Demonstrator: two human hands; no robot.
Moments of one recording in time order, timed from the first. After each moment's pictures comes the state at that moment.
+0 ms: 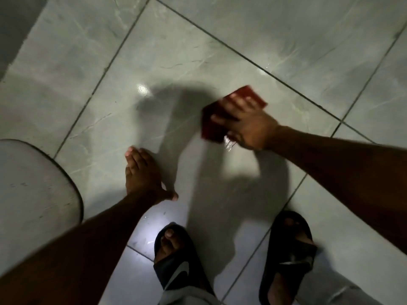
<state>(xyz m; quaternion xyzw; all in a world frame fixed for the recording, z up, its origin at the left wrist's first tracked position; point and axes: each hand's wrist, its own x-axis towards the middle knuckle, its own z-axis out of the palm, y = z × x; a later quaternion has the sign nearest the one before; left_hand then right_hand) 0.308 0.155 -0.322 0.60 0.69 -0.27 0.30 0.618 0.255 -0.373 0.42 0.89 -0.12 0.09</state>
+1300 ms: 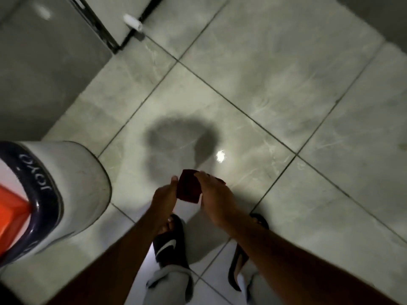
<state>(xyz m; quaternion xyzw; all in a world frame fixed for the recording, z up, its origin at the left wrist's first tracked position) 0.374 0.127 -0.142 0.17 0.80 0.09 0.57 0.520 0.141 -0.116 0.60 0.66 -0.45 0.03</state>
